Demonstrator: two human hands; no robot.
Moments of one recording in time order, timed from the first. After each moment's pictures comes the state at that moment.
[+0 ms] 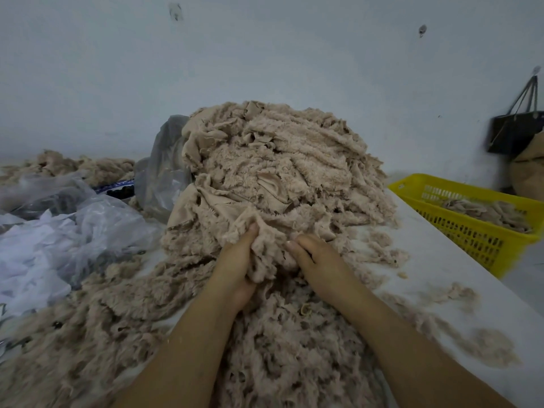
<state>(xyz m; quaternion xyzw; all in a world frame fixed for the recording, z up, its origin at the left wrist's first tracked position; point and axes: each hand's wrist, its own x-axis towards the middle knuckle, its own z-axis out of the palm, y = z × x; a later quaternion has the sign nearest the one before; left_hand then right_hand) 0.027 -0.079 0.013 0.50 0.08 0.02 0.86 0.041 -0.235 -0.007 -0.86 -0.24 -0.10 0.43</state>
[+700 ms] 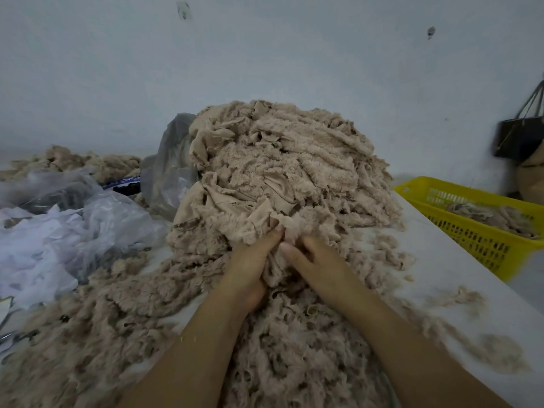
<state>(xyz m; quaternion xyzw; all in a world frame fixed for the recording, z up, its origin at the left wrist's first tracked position) 0.017 -0.086 0.014 0.50 0.03 0.01 0.86 0.029 -0.230 0.001 -0.86 -0.24 -0.09 0.45</state>
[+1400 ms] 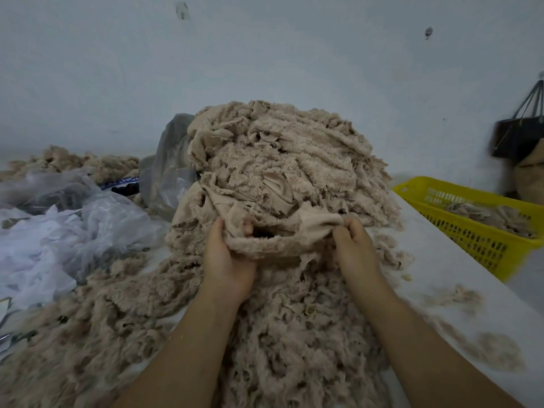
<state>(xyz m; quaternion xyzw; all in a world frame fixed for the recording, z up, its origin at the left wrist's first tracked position) 0.032 -0.065 0.015 0.26 0.03 0.05 0.96 0.041 -0.252 0.007 -0.76 -0.02 -0.13 0.64</state>
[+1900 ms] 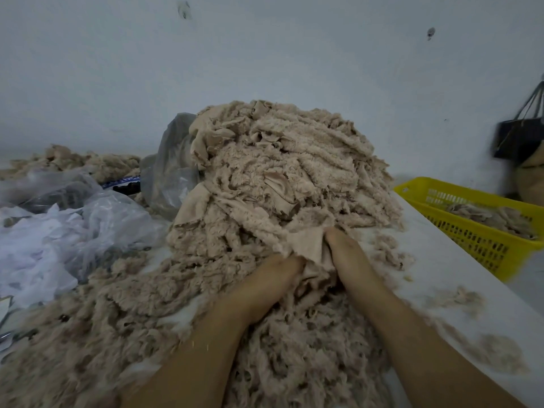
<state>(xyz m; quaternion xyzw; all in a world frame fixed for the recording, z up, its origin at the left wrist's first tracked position) 0.010 -0.098 0.003 0.74 -0.03 -0.09 0.66 0.044 -0.246 0.004 -0.78 -0.05 -0.04 0.62</state>
